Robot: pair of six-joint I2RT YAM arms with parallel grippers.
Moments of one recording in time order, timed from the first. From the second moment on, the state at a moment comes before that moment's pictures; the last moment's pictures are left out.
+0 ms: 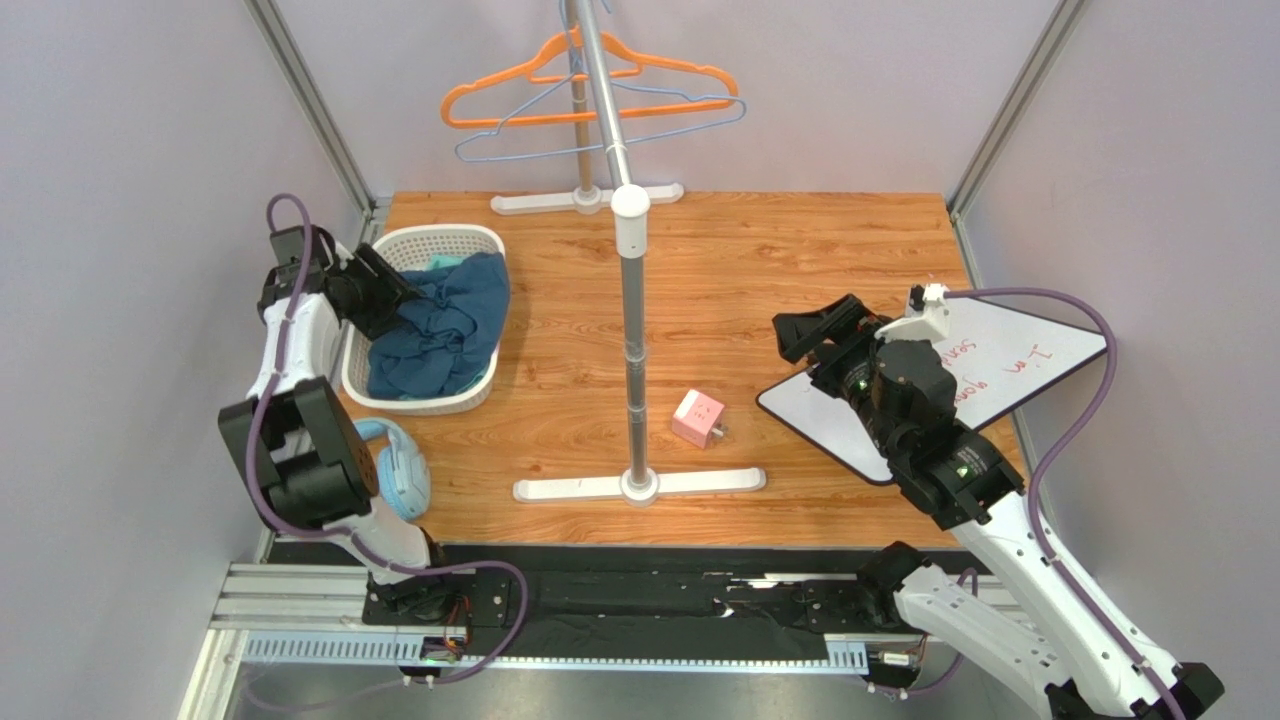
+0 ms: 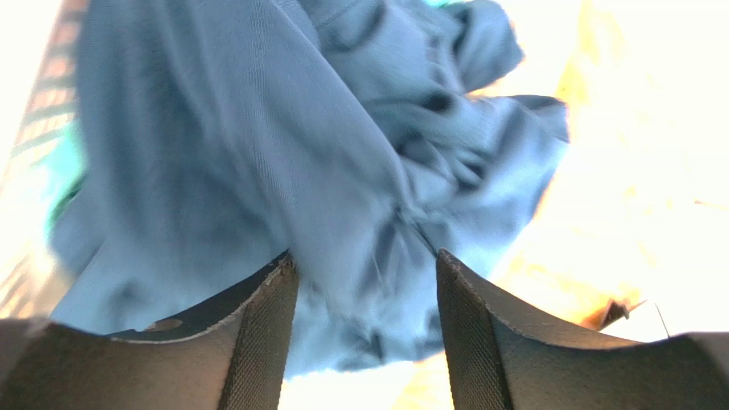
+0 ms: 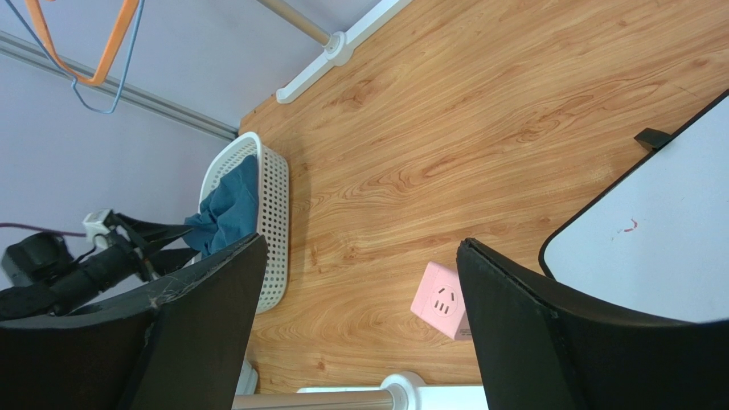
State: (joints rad) left arm 0.38 1.66 1.28 -0.51 0.42 -0.50; right arm 0.58 0.72 0.85 -0.37 0.35 0.89
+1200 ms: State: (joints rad) left arm -0.37 0.74 0.89 -0.36 0.23 -0.35; right arm 0.58 0.58 0.77 -0.43 -0.18 0.56
